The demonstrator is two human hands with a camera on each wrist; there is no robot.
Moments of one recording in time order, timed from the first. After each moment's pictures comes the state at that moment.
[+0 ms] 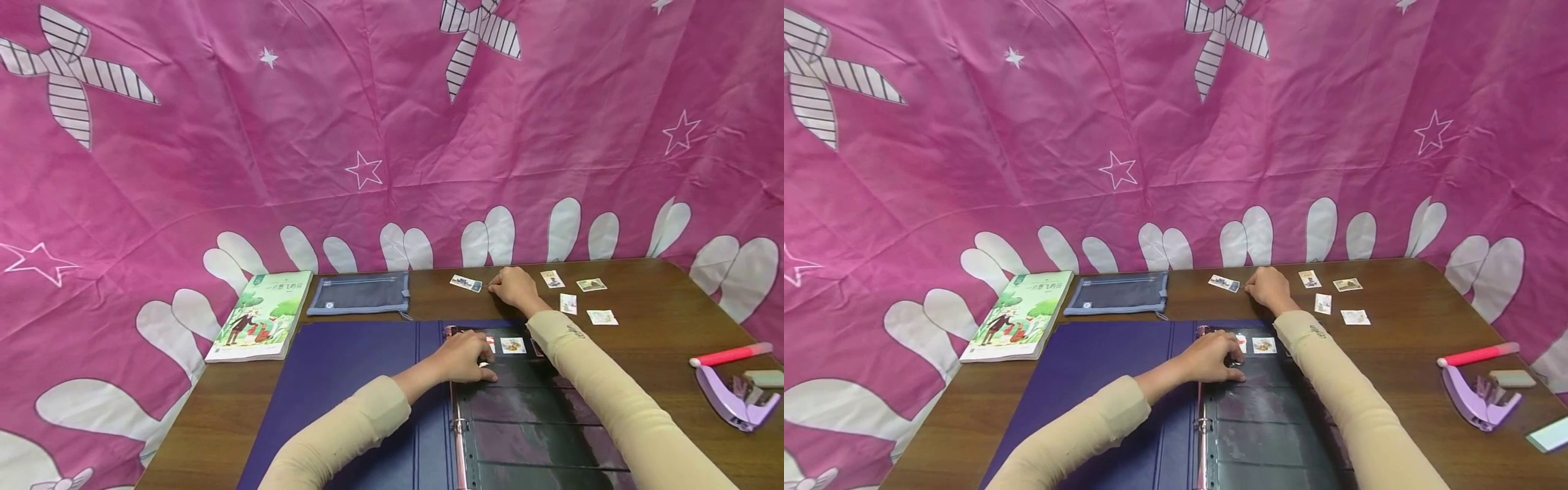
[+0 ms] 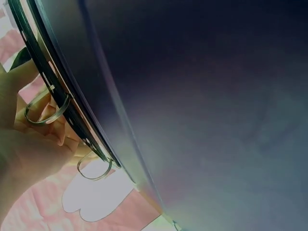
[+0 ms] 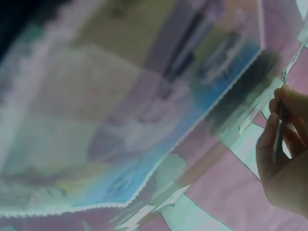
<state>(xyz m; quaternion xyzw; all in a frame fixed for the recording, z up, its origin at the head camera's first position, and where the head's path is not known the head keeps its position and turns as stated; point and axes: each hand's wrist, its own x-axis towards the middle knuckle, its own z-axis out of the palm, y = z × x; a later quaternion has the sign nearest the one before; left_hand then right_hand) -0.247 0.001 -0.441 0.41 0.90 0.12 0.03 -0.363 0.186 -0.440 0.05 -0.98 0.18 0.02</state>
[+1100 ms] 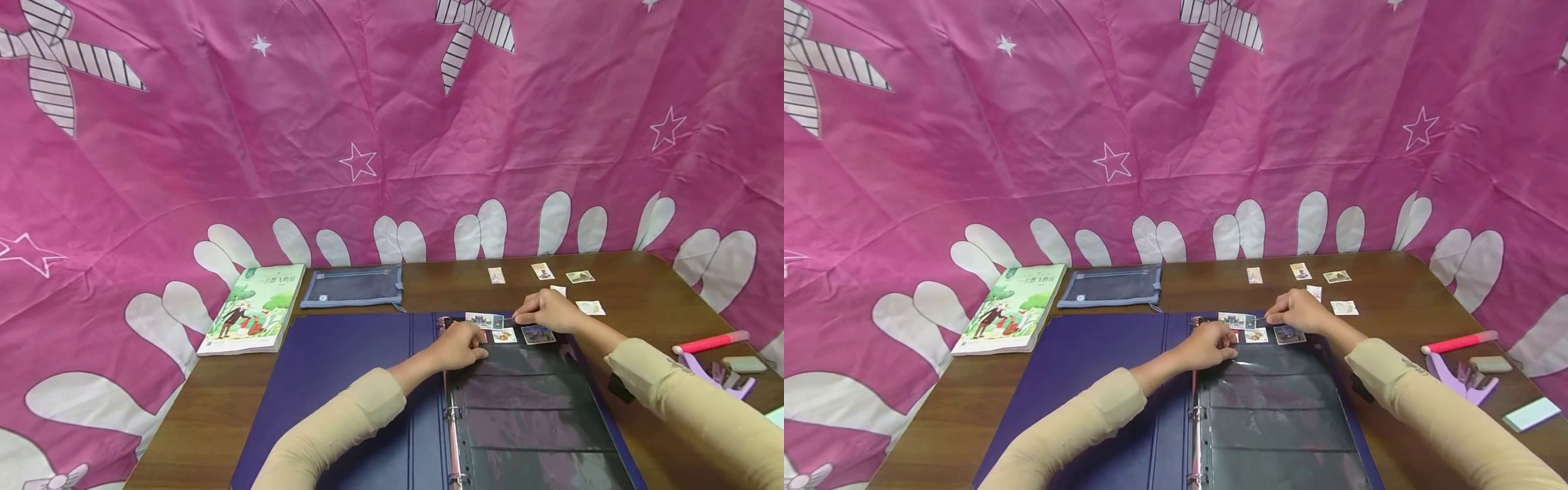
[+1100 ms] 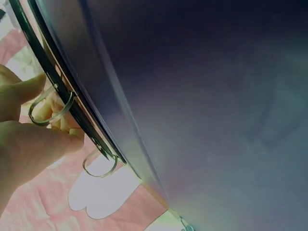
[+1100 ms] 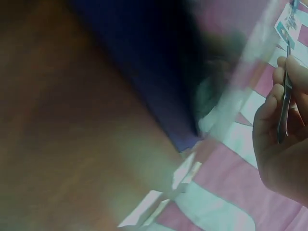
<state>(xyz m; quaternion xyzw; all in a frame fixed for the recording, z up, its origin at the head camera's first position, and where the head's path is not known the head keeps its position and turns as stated) -0.248 0.005 -0.445 0.36 0.89 0.28 0.06 -0.274 0.246 -0.425 0.20 -0.93 0.31 -0.05</state>
